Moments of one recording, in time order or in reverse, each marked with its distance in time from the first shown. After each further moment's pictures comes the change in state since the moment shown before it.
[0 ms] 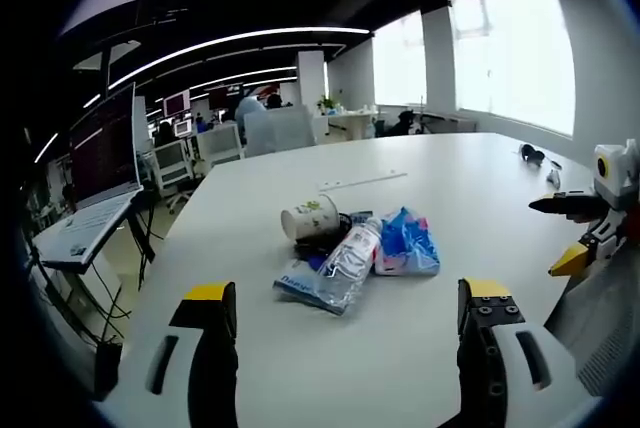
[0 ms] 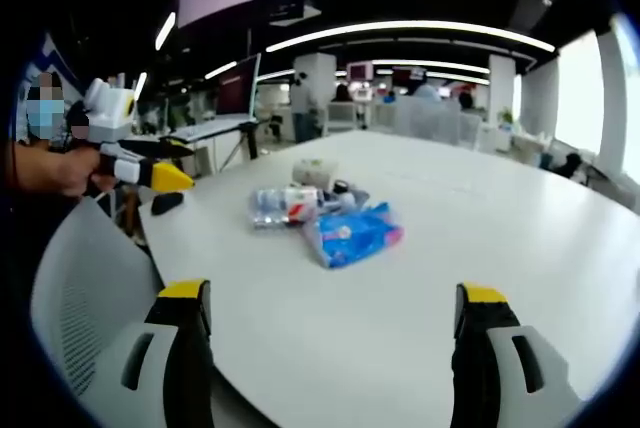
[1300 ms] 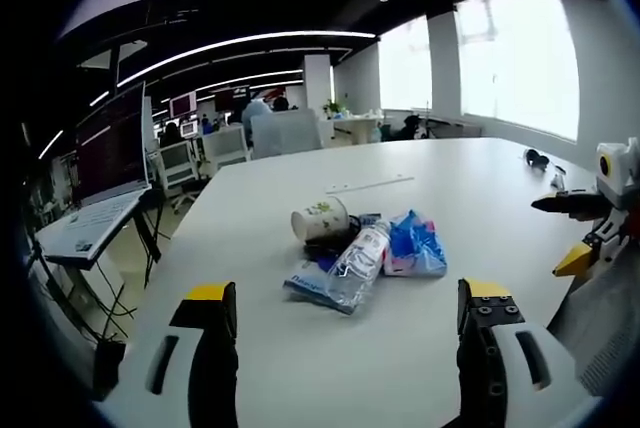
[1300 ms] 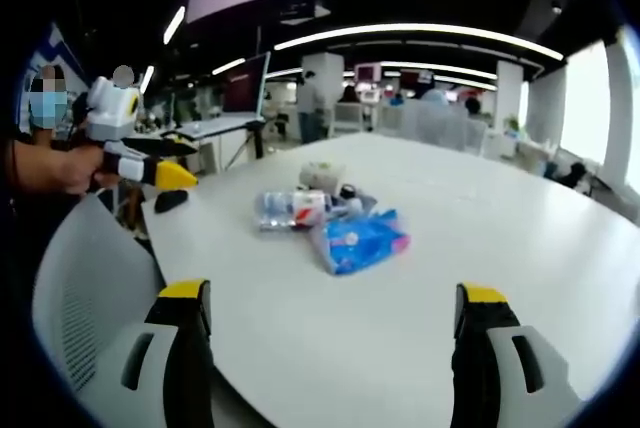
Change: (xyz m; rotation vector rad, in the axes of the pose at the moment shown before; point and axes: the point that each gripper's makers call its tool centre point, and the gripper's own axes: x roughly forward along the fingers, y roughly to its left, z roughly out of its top) left arm -0.005 0.011 0.000 -0.013 -0.021 0.021; right arm 0.004 0.007 0.007 -0.028 0.001 0.014
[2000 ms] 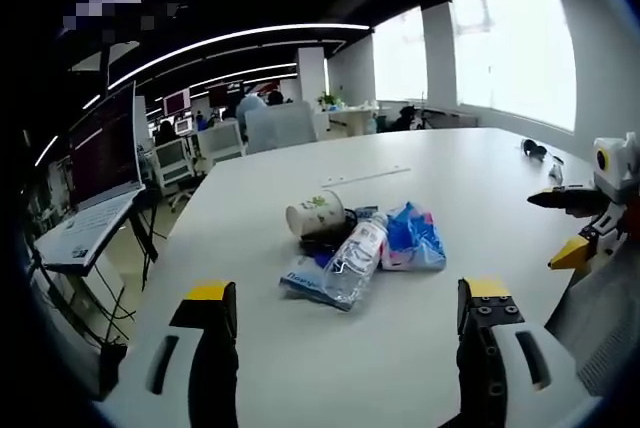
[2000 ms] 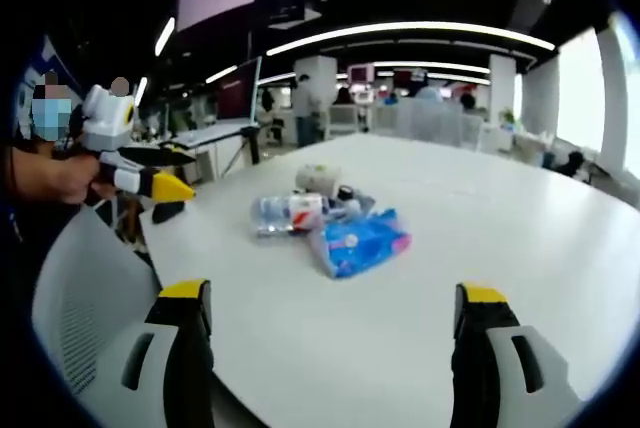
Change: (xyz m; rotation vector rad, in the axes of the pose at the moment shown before) left arm 0.007 -0.005 -0.004 0.026 0.046 -0.014; right arm 0.007 -0.002 -0.001 0.057 -0.017 -0.003
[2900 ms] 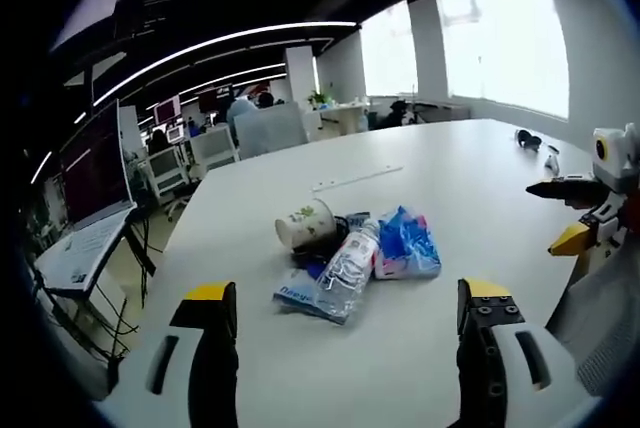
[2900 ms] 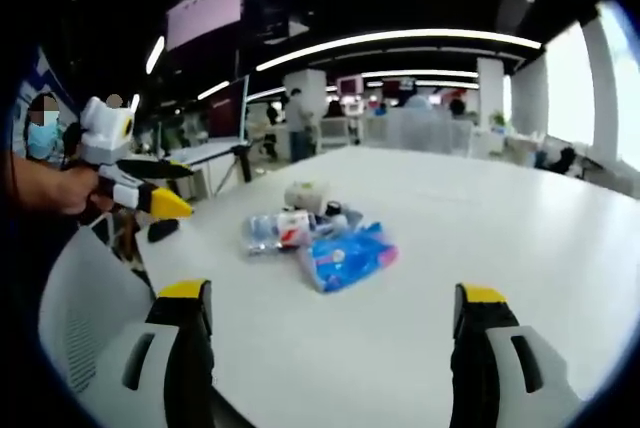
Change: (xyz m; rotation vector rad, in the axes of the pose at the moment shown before) left arm 0.008 -0.011 0.016 0.046 0.011 -0.018; right arm -0.009 -0.016 0.016 0.041 -0.062 -0.027
